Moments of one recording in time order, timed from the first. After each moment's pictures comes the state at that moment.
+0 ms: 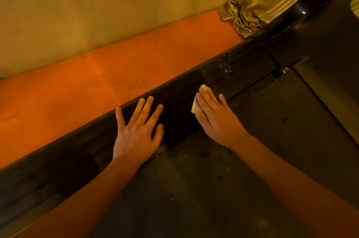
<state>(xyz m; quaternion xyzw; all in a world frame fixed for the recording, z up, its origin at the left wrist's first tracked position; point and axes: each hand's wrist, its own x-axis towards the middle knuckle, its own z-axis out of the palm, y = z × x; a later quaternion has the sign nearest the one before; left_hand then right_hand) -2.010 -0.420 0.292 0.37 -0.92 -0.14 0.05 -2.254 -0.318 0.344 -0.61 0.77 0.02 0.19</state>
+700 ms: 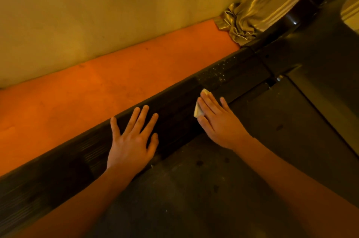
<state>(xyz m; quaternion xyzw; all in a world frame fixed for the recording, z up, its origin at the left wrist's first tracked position) -2.008 -0.421 0.291 0.36 -0.92 -0.14 0.05 -2.280 -0.320 0.348 -0.61 0.77 0.04 0.17</state>
